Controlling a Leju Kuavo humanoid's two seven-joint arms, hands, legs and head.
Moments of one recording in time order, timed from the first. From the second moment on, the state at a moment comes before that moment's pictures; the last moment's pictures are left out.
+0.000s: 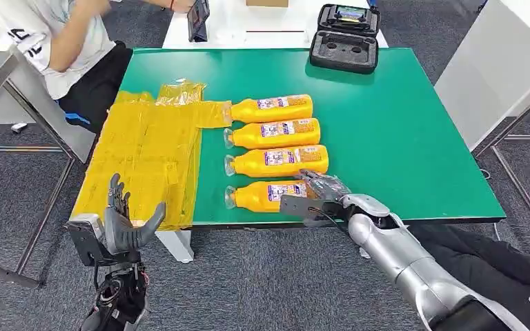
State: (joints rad) left arm -0.12 -0.09 -0.19 -1.22 0.02 0.45 -0.55; right arm -0.61 -0.20 0.68 -0.86 0.51 0.19 -0.09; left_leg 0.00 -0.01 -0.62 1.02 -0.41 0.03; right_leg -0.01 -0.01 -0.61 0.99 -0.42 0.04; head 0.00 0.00
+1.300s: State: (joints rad) left arm -0.13 -0.09 -0.19 -1.20 0.06 0.46 -0.55; right arm -0.68 -0.18 0.67 -0.73 0.50 0.23 -0.11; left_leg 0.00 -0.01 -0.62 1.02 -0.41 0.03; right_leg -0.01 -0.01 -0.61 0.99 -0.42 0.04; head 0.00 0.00
